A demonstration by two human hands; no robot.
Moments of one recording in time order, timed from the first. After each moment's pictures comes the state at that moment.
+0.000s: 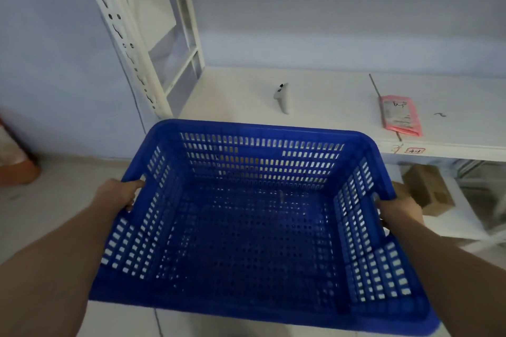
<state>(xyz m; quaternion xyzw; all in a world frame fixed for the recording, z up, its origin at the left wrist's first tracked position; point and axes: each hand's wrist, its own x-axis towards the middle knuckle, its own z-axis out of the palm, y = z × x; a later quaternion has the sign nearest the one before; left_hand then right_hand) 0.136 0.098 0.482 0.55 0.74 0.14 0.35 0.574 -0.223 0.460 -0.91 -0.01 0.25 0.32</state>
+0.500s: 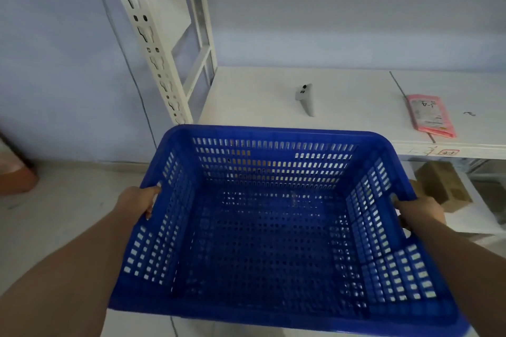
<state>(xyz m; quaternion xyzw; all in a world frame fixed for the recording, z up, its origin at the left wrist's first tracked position) 0.112 0.163 0.467 0.56 0.71 0.10 0.42 0.549 -0.171 0.454 -0.94 0.01 0.22 0.27</state>
